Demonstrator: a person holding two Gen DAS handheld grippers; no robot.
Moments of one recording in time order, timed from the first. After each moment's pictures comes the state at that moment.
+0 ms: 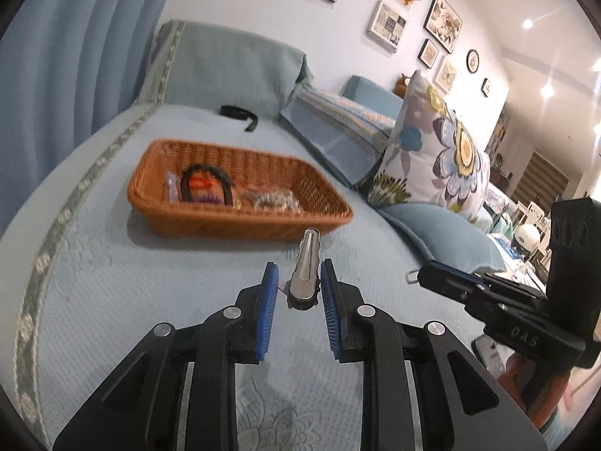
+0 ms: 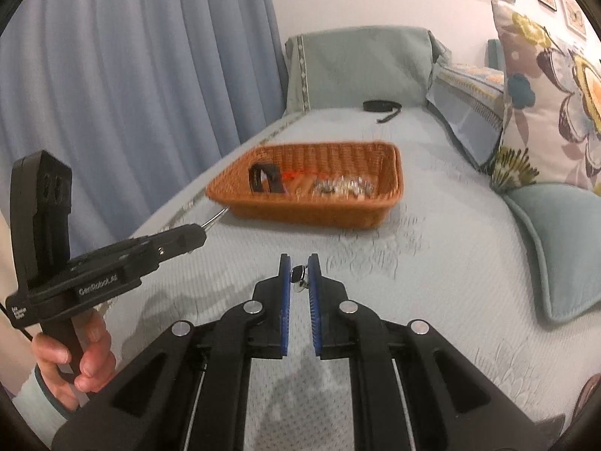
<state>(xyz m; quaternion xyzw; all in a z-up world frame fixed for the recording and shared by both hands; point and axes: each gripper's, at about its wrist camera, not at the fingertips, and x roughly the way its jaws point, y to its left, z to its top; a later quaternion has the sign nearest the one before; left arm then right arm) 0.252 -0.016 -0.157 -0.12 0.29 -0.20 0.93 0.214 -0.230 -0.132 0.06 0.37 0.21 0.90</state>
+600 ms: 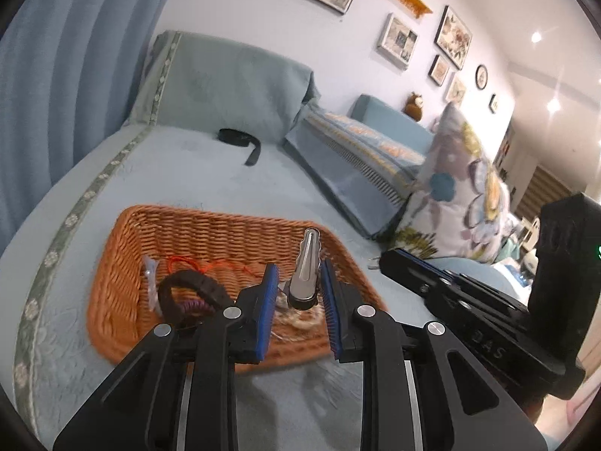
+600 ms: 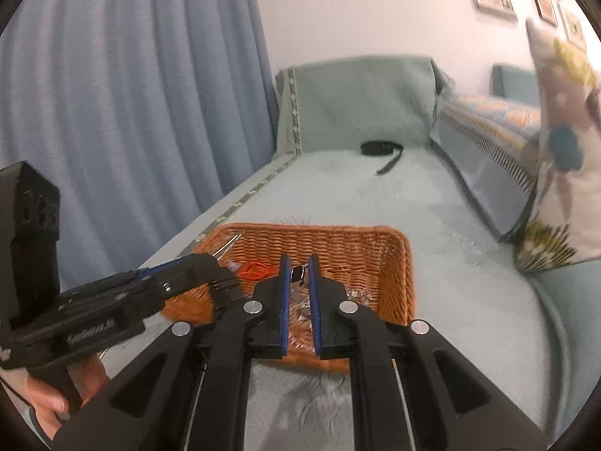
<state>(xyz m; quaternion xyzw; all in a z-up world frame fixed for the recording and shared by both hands) 0.395 -0.028 -0.139 -0.12 0.27 -0.19 0.94 0.369 -0.207 -0.143 0.08 0.32 0.20 0.92</state>
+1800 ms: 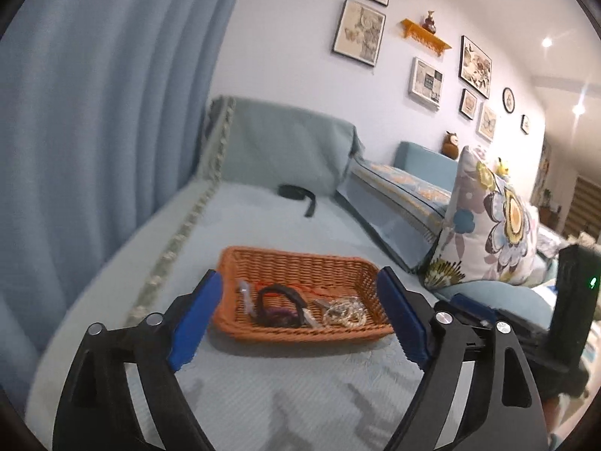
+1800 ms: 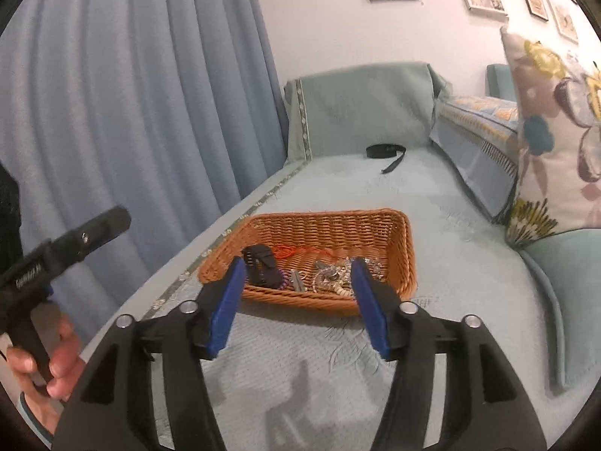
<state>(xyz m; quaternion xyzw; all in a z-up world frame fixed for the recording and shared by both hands) 0.258 0.017 -0.083 -0.09 0.17 -0.06 0.98 0.277 -0.220 -0.112 0.10 0.29 0.21 0.93</state>
